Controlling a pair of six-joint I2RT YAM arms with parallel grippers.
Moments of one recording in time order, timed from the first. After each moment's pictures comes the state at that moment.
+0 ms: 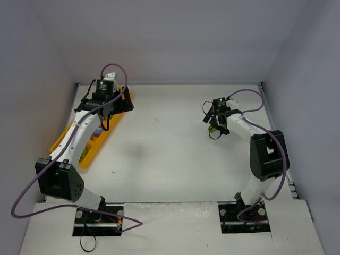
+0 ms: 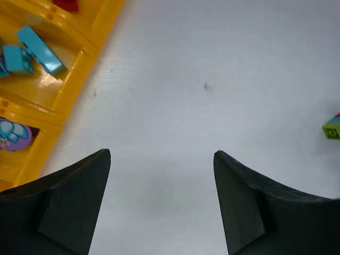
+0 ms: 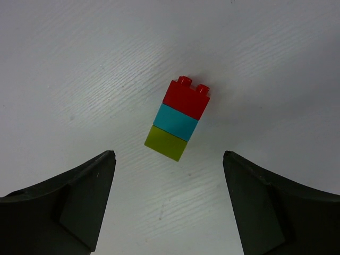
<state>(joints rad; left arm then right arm) -0.20 1.51 1.44 -0.63 0.00 -0.37 0.25 1.72 1.11 -0.38 0.28 0.76</state>
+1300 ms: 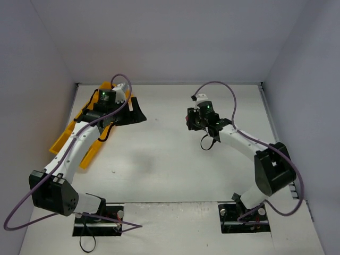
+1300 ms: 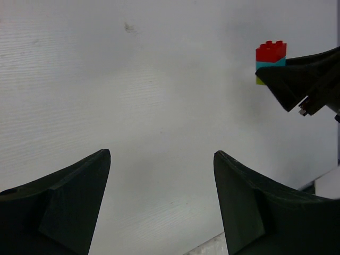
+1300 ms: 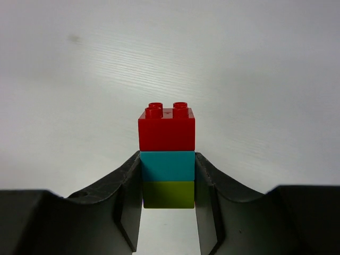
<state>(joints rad) -0.27 1.35 1.27 -0.63 0.27 -0.41 0.44 1.64 1.03 -0.14 0.13 0.29</state>
